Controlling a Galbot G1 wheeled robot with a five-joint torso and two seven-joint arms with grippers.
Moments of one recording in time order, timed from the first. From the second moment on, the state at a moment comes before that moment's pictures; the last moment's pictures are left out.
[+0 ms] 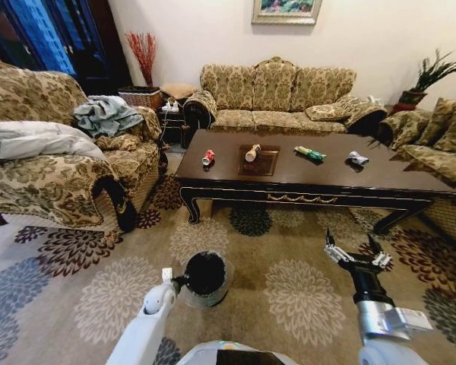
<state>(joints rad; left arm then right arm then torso) 1.29 -1.31 -0.45 -1.63 -0.45 0.56 -0.08 -1.83 1.47 0.79 2.43 0.19 0.01 0.07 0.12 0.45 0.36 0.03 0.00</state>
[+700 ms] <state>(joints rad) 1.34 -1.27 -0.49 -1.67 -0.42 0.56 -0.02 -1.82 1.48 0.79 2.42 0.18 0.01 0.07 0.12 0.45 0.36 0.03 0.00</state>
